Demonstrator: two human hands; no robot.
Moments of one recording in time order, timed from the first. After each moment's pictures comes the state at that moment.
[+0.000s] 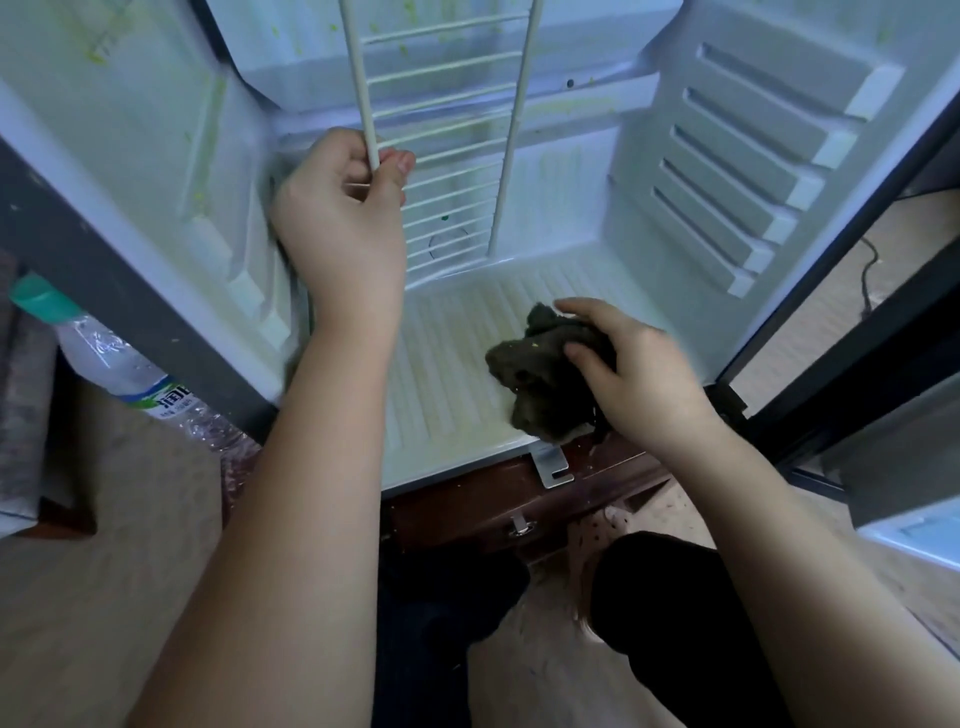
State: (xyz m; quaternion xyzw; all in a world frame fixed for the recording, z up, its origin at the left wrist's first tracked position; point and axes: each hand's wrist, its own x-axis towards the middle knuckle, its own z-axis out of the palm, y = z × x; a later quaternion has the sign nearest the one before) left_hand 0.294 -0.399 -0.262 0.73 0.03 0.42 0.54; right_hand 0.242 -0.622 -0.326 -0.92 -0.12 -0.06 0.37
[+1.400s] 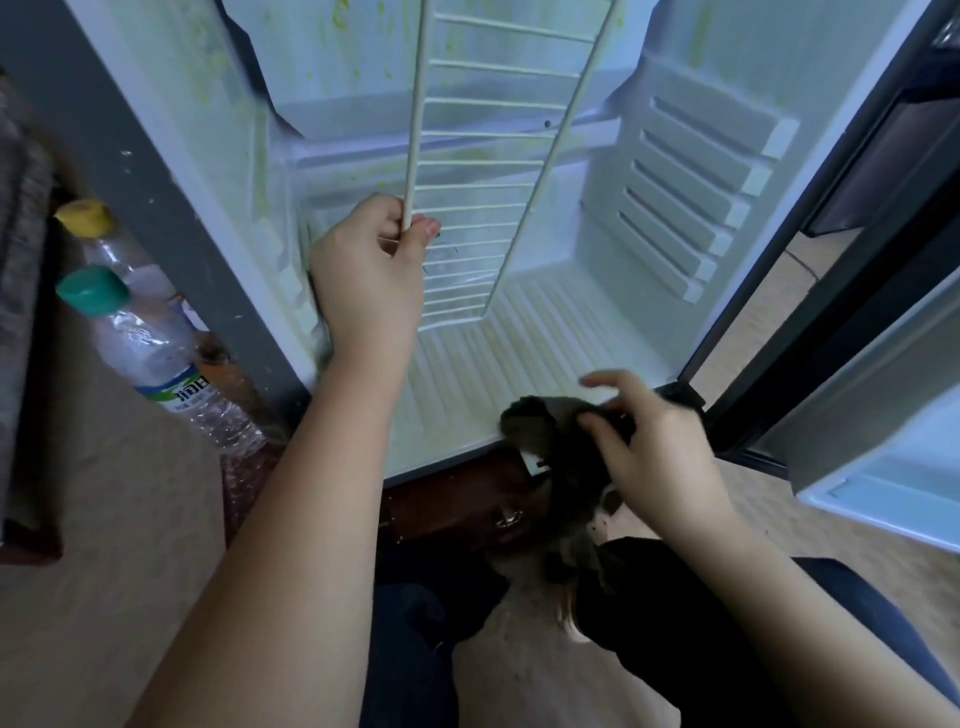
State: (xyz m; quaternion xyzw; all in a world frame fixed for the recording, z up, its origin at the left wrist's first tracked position) left_hand 0.253 -0.413 -0.266 0.80 0.02 0.38 0.46; right_hand 0.159 -0.635 -0.320 -0.93 -0.06 -0.11 0.34
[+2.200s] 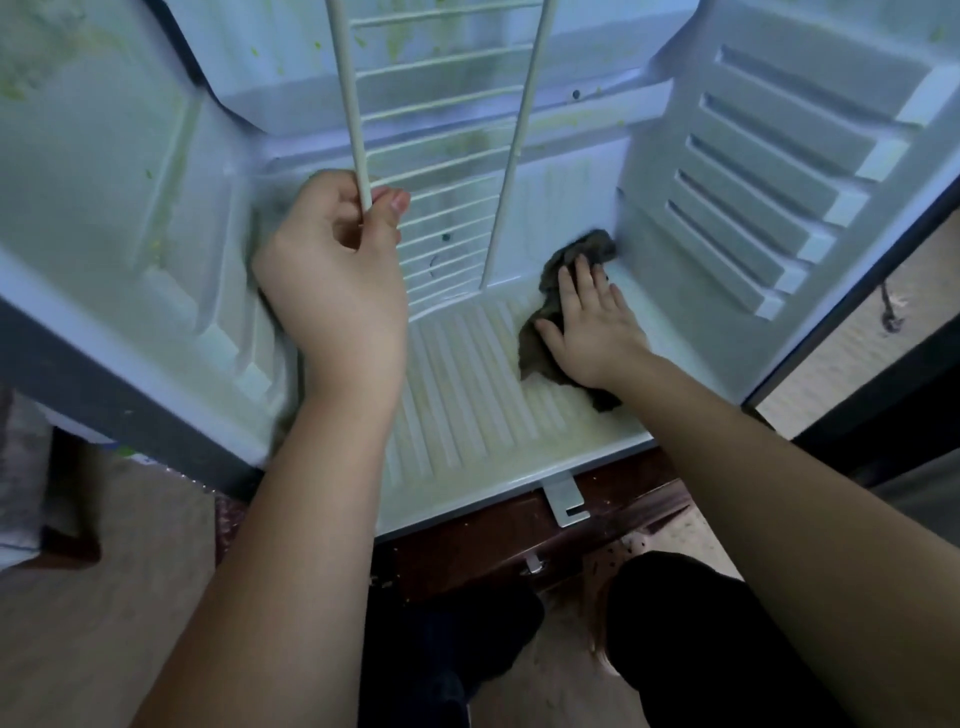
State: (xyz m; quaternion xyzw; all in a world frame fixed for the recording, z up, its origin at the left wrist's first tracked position) left_hand 0.289 -0.405 -0.269 0.74 0.05 0.44 0.50; right_hand 0.361 -0.600 -0.384 -0.99 -0.12 0.04 0.08
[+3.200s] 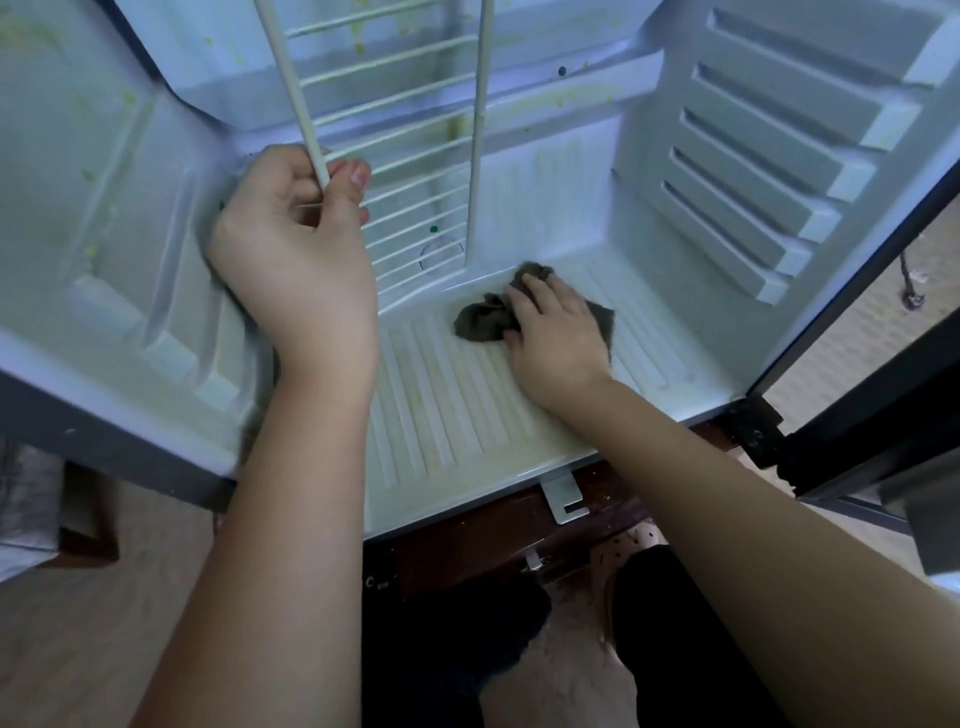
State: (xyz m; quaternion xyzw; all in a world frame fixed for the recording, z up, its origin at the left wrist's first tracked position) left_hand 0.297 -0.401 -0.263 0.72 0.05 0.46 0.53; right_hand 0.333 -0.566 -0.381 -0.98 -0.14 -0.02 0.16
